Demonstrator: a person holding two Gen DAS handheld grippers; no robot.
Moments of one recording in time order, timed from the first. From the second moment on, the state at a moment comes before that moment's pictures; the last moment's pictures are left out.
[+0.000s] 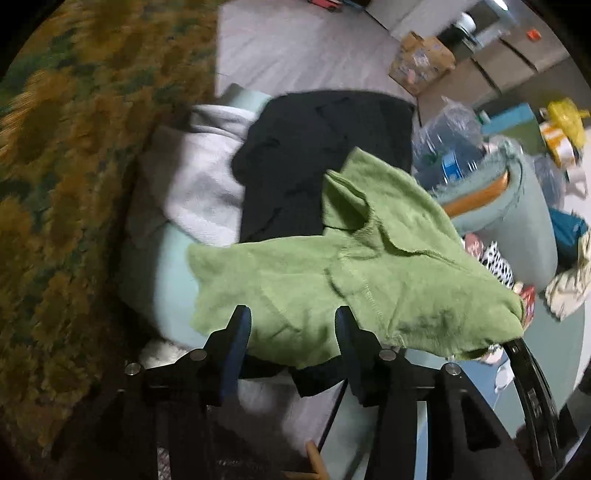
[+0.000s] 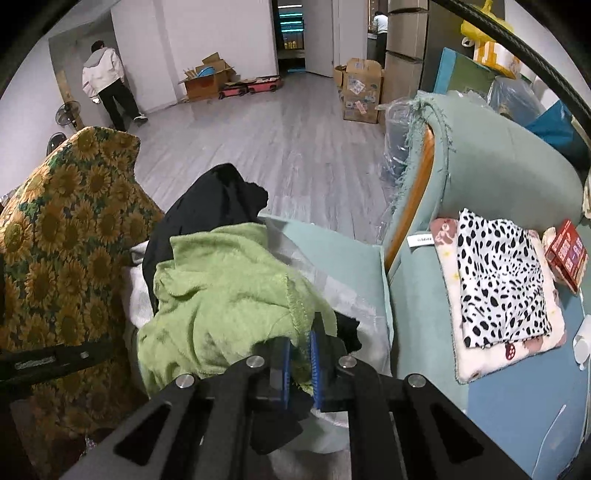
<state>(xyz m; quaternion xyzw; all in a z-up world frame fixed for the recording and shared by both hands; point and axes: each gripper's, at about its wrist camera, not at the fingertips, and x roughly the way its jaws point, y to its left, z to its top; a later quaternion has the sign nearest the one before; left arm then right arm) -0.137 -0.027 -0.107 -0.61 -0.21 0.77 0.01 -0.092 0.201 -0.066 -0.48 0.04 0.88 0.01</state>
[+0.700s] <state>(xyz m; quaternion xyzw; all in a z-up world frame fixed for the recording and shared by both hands) -0.141 -0.046 -0.079 -0.56 -0.30 0.77 0.08 -0.045 0.207 -0.069 -0.51 0.05 0.86 0.00</state>
